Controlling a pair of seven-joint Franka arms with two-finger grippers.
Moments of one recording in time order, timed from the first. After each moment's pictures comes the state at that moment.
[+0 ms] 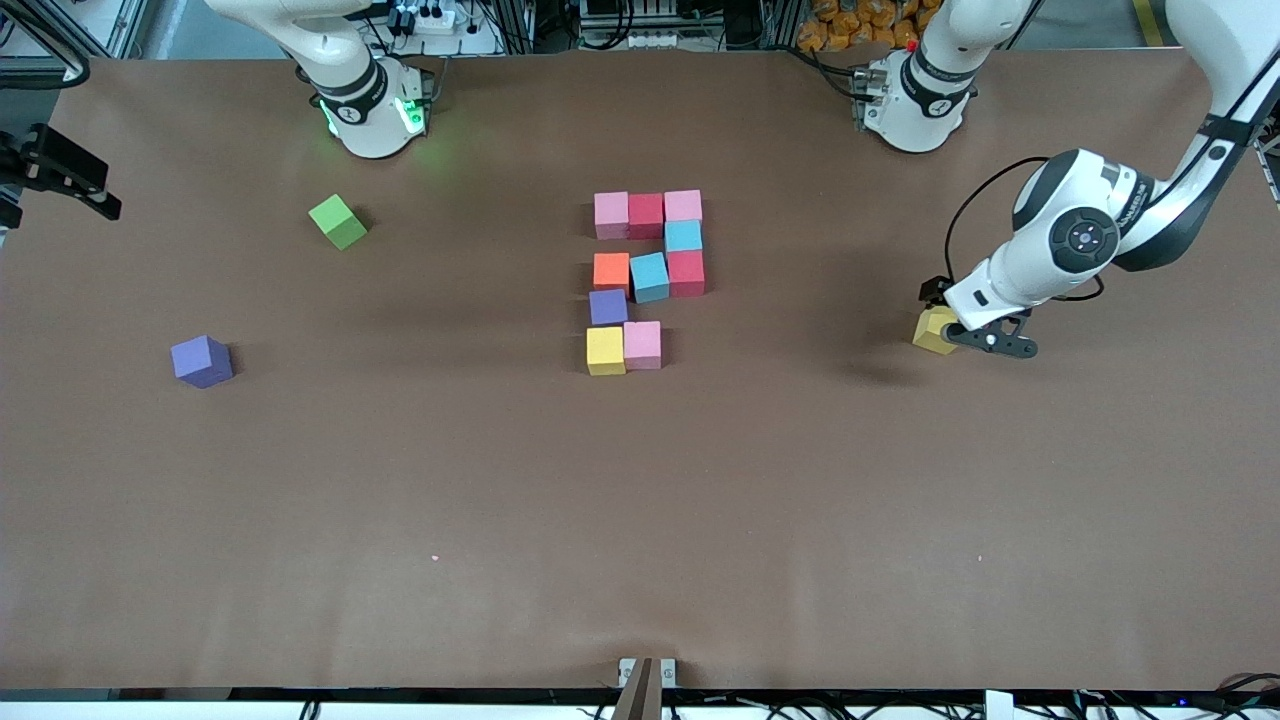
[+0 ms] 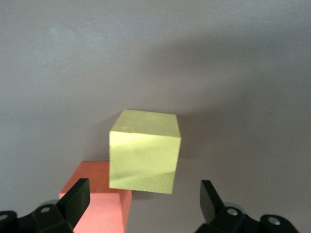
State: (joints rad) left arm 1.20 0.44 -1.28 -2.38 0.60 2.21 -0.25; right arm 0.07 -0.04 -0.10 -1.45 0.01 1.42 -0.10
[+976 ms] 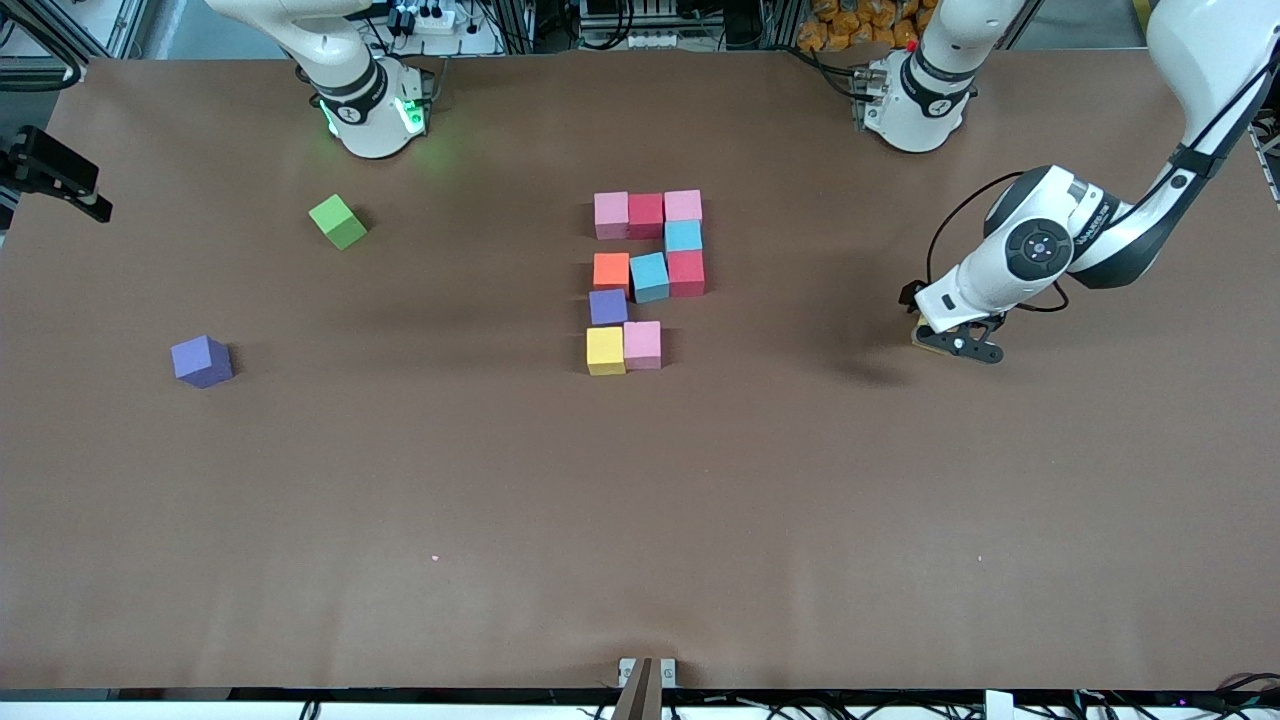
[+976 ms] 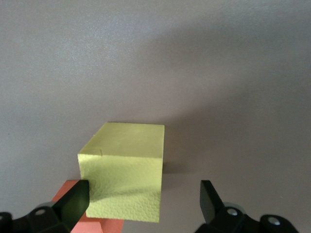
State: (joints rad) left arm 1.04 0.49 -1.15 -2.38 0.72 2.25 -0.31; right arm 0.06 -0.04 -0.10 -1.45 0.01 1.43 -0.10
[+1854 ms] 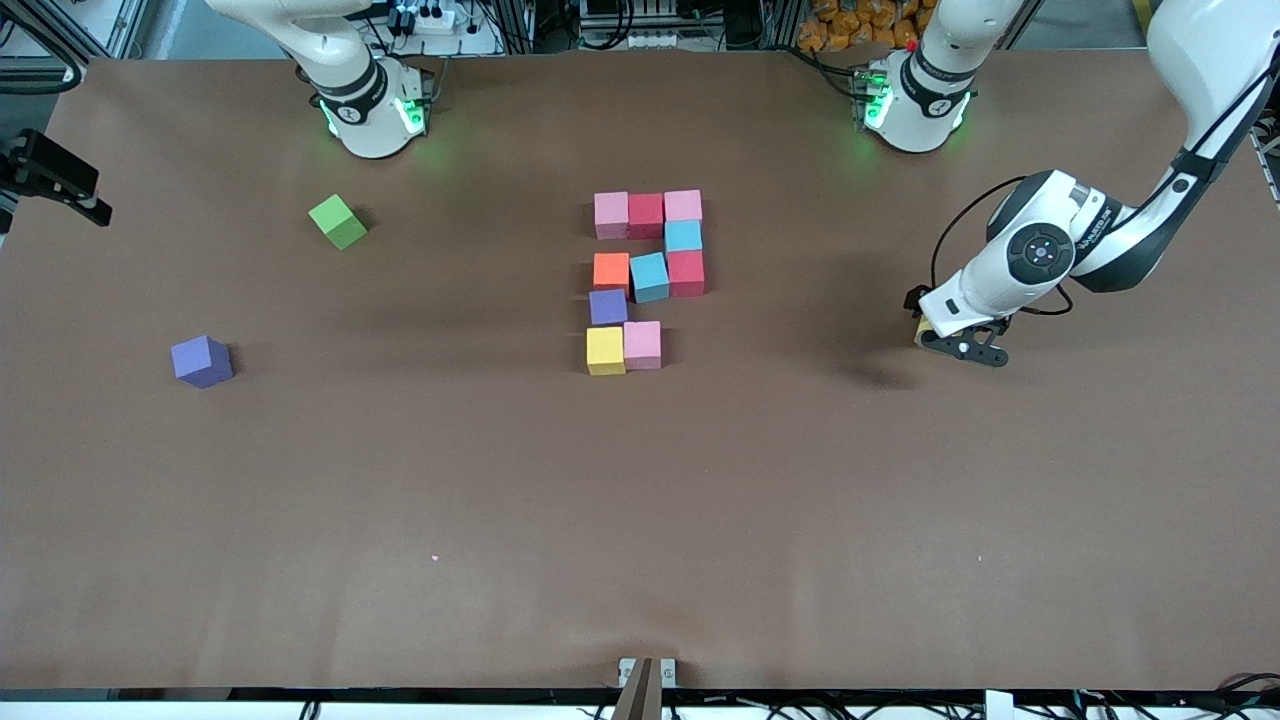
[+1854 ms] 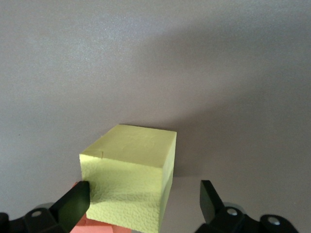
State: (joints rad) left arm 1.03 0.49 -1.12 -2.37 0.73 2.25 -0.31; right arm 0.06 -0.04 -0.10 -1.45 0.01 1.44 -0.10
